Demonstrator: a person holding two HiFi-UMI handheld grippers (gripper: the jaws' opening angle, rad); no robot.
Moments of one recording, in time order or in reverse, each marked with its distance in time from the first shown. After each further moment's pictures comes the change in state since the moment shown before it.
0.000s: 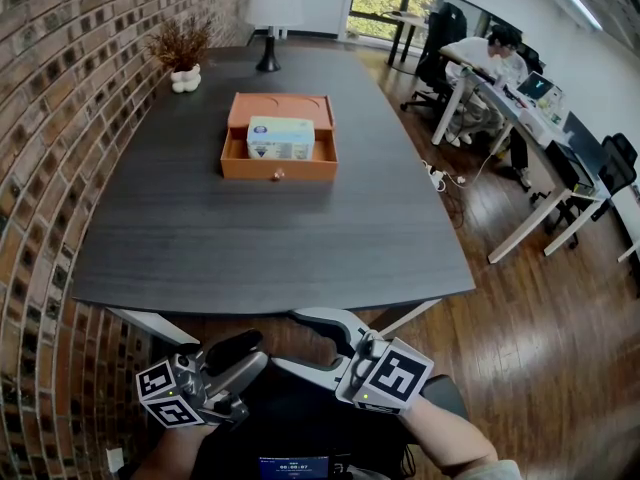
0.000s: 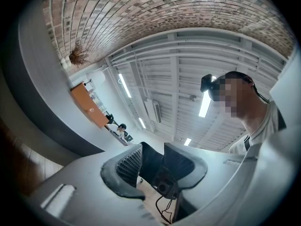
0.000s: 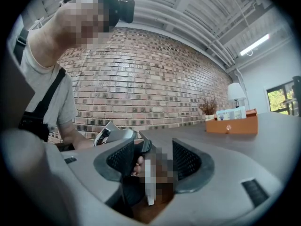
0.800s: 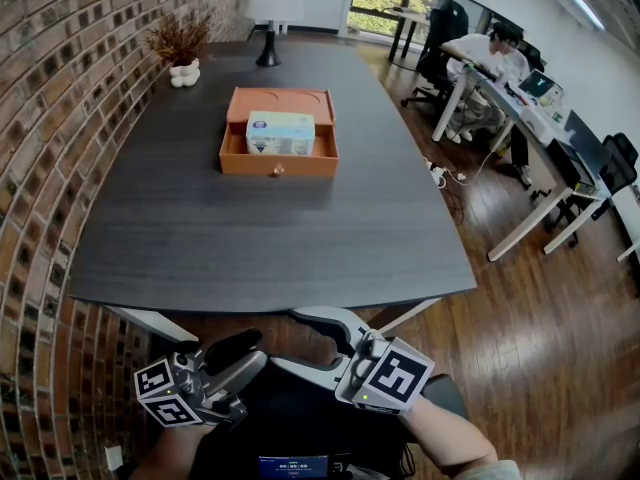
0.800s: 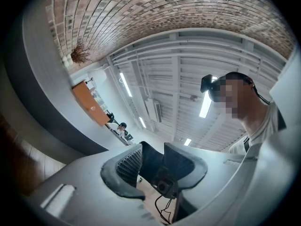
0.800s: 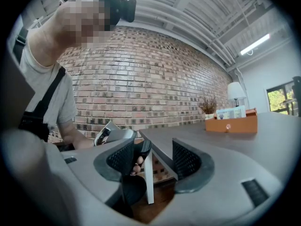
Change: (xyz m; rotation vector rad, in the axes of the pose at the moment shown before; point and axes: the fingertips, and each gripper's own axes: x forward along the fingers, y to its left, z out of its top) left arm 0.001 0.003 -0.002 -0.020 0.004 0.003; right arm 0.001 -0.001 -0.002 0.000 0.010 0.001
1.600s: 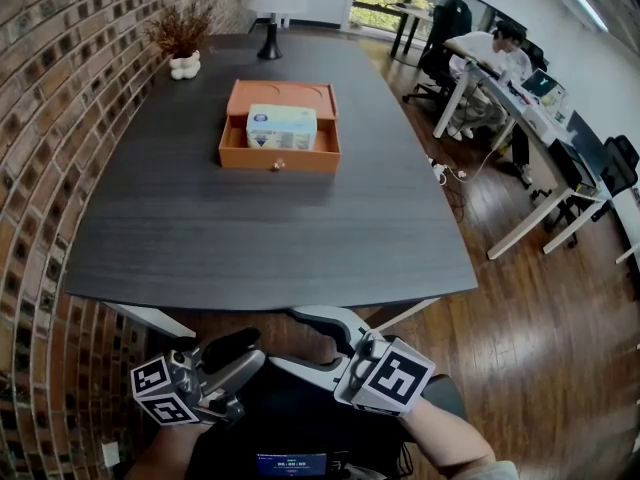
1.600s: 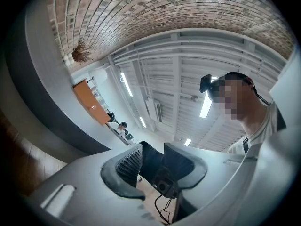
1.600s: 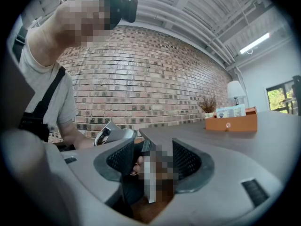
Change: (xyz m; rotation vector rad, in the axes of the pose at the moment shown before) left arm 0.000 0.001 -0.002 -0.009 0.004 0.004; right arm 0.001 0.001 -0.001 0.013 0.012 0.002
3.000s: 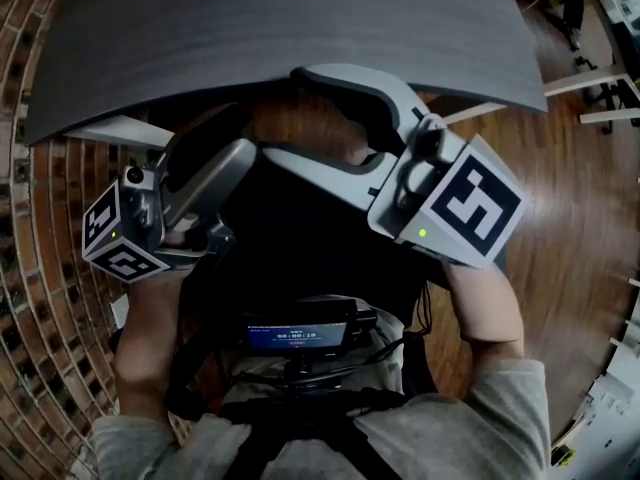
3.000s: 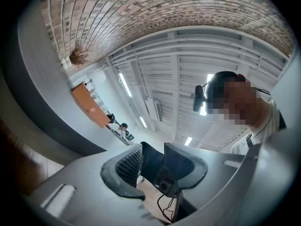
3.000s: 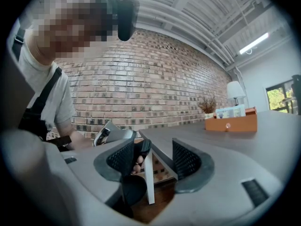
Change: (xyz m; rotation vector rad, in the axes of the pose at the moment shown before) left arm 0.008 -0.007 0.012 0.031 0.005 0.015; right arm -0.004 -0.005 0.010 0.011 0.016 0.002
